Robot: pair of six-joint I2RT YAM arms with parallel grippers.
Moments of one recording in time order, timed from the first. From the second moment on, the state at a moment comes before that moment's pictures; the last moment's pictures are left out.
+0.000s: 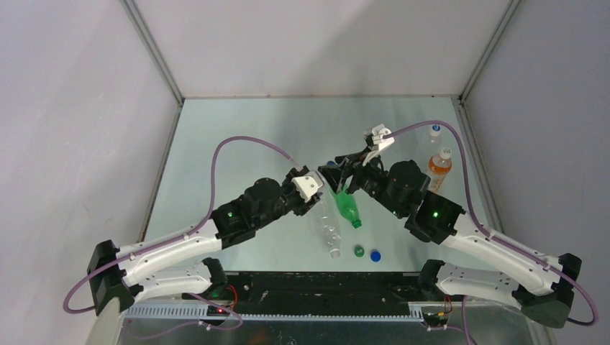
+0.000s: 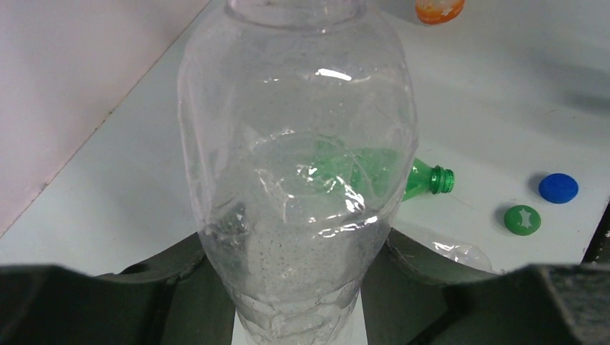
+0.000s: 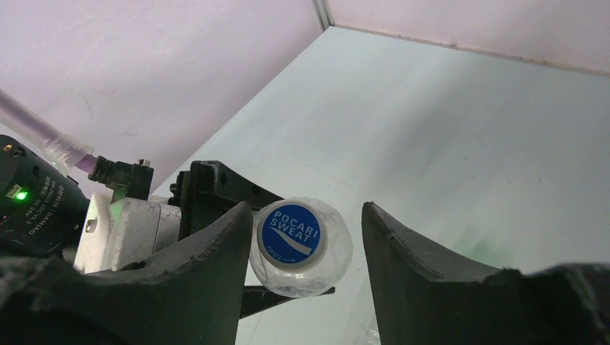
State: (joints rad) left arm -1.03 1.01 0.75 0.01 -0.16 0.24; right arm 1.00 0.96 0.97 -0.06 0.22 0.36
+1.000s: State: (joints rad) left arm -0.77 0.72 0.77 -0.20 -0.09 0.23; right arm 0.59 0.94 0.95 -0.06 0.19 0.20
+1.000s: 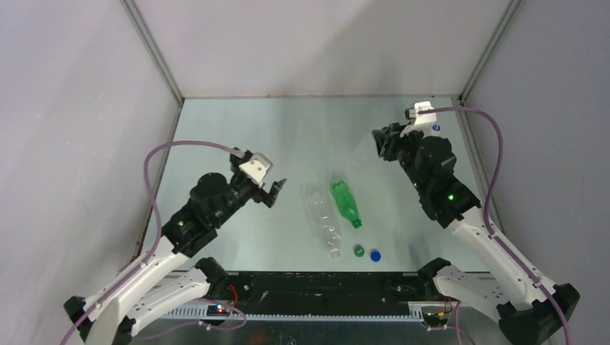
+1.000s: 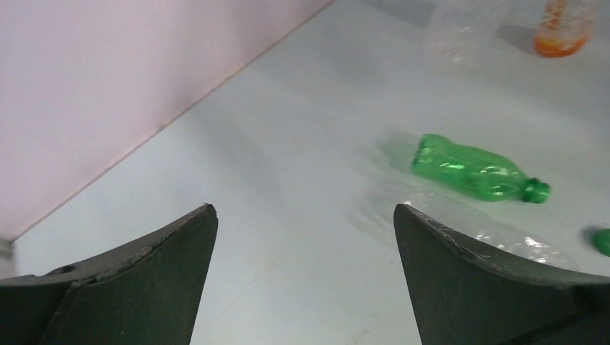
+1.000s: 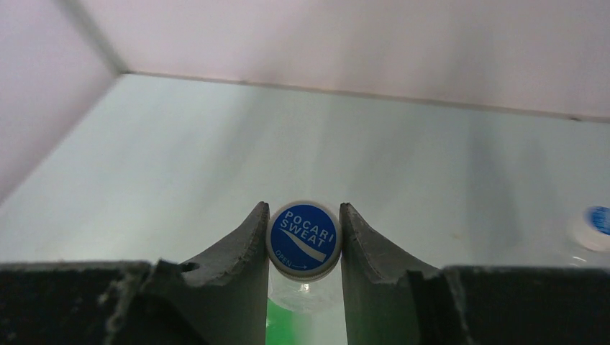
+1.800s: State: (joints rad) left arm -0.54 0.70 0.74 -0.30 -0.07 0.31; right arm 0.29 1.34 0.92 0.07 0.24 0.12
